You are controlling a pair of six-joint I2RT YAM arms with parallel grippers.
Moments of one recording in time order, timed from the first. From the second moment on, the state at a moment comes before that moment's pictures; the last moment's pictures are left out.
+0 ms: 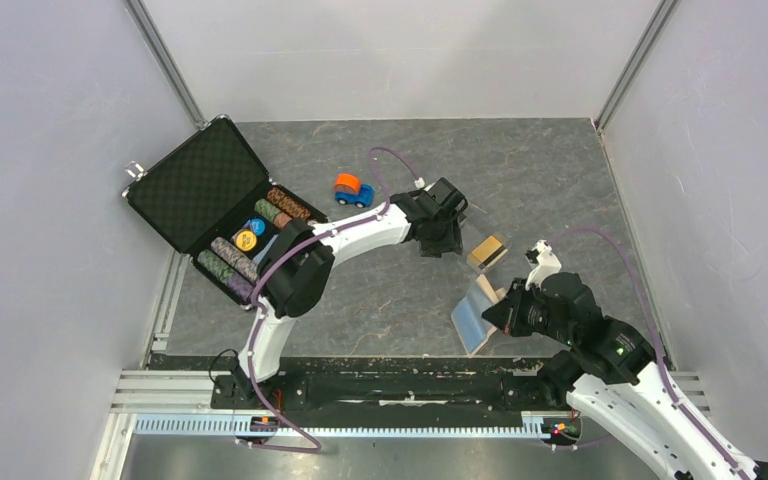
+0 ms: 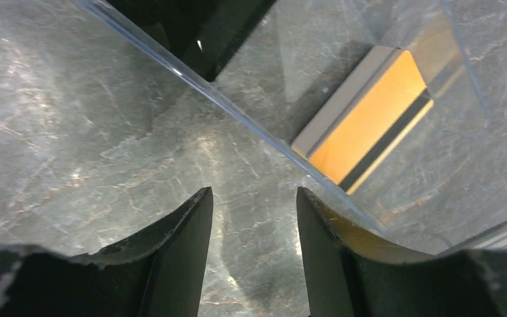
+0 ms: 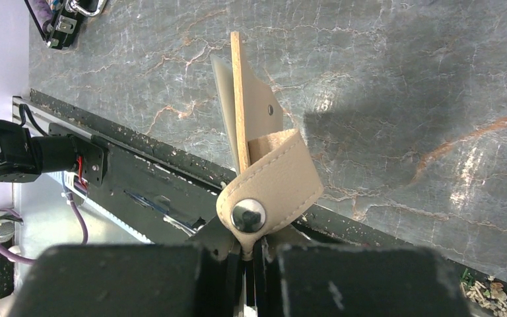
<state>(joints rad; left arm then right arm) -0.88 2.13 1.70 -0.56 -0.01 -0.88 0.65 0.41 0.58 -0.81 -0.08 0.69</state>
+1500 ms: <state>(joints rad) -0.85 2.14 1.69 -0.37 -0.01 -0.94 0.65 0.44 0.65 -0.86 -0.04 0.63</state>
